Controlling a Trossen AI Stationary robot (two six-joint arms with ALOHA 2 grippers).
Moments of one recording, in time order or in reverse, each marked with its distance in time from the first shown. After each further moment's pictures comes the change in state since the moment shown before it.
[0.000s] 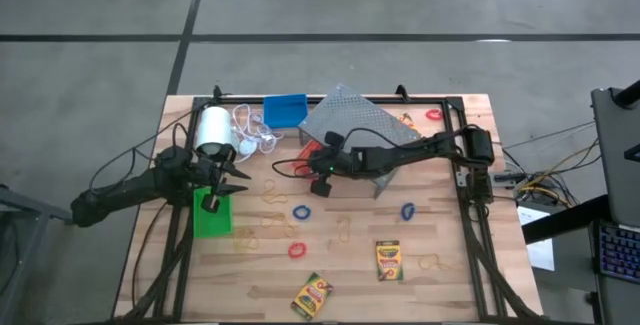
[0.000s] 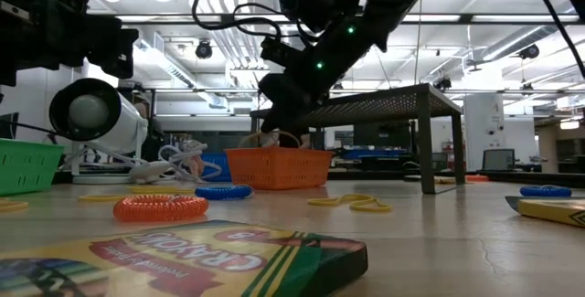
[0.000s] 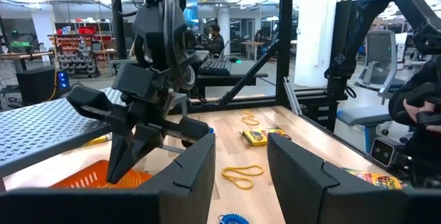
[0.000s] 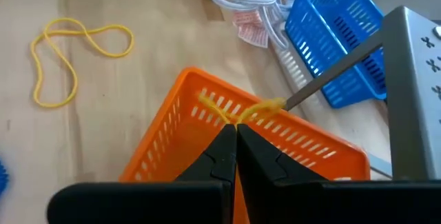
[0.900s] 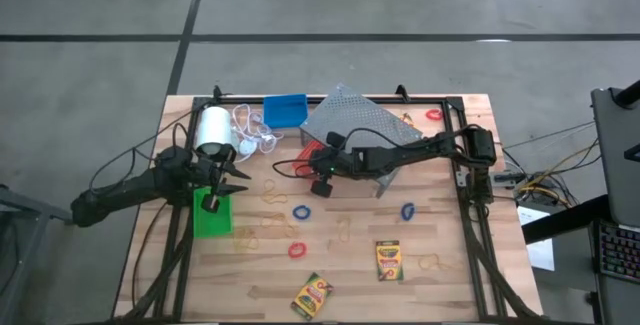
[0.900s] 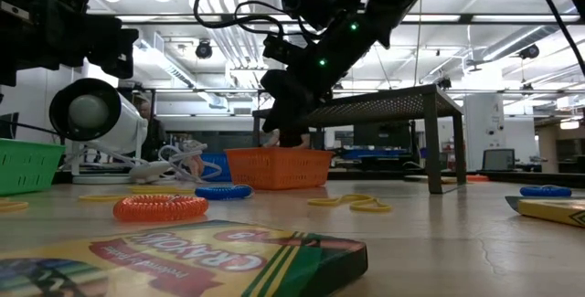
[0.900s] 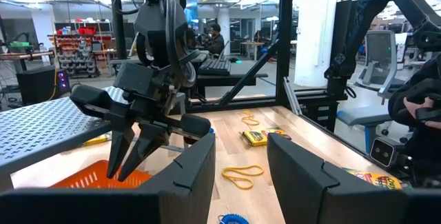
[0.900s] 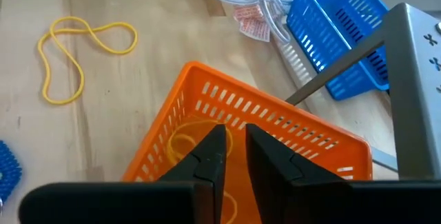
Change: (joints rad) left arm 0.000 0.000 0.000 0.000 0.000 0.000; right arm 0.001 -0.016 -0.005 -0.021 -0.003 0.029
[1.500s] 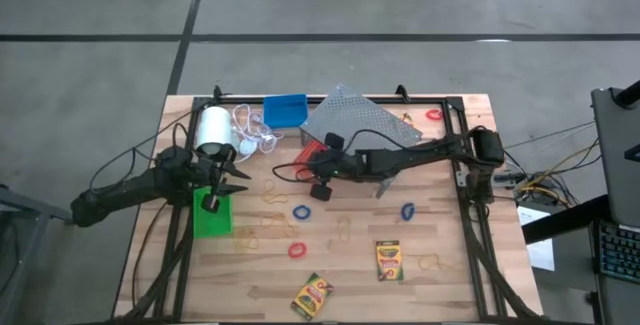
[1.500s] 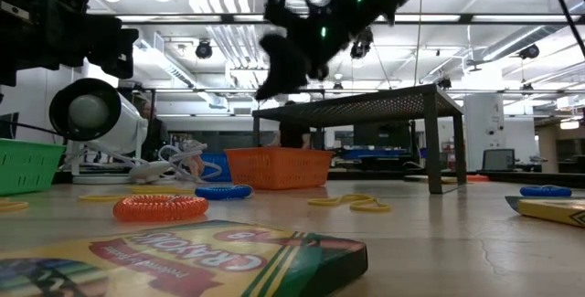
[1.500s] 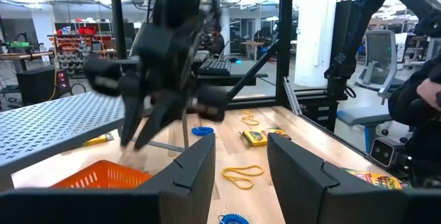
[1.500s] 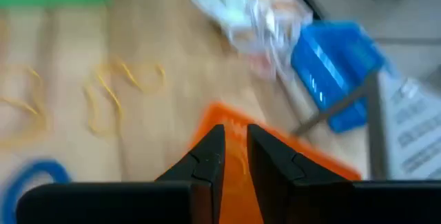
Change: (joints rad) left arm 0.000 0.000 0.000 0.000 0.000 0.000; right arm 0.063 -0.085 0.014 0.021 0.000 -0.022
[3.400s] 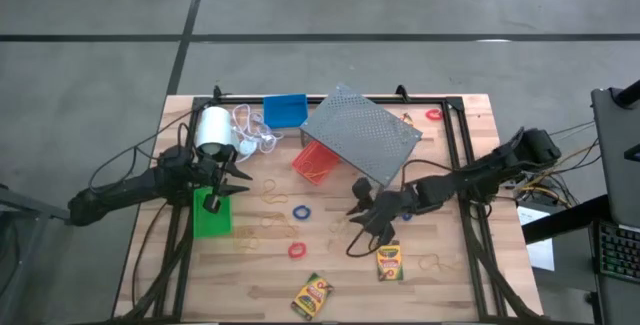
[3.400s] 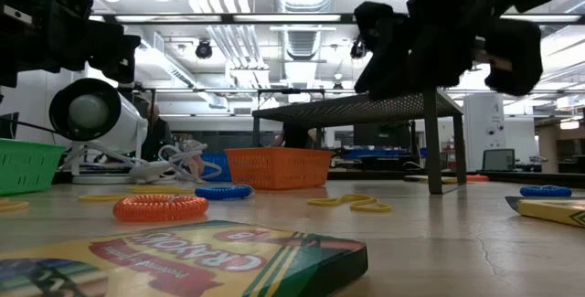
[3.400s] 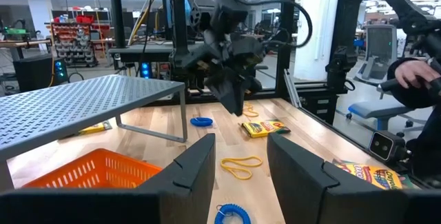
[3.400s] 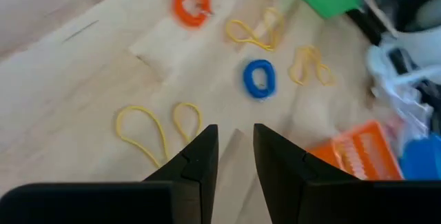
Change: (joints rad) left arm 0.000 0.039 0.000 -0.001 0.000 0.000; right arm 0.297 -0.355 -0.499 0.069 -0.218 -0.525
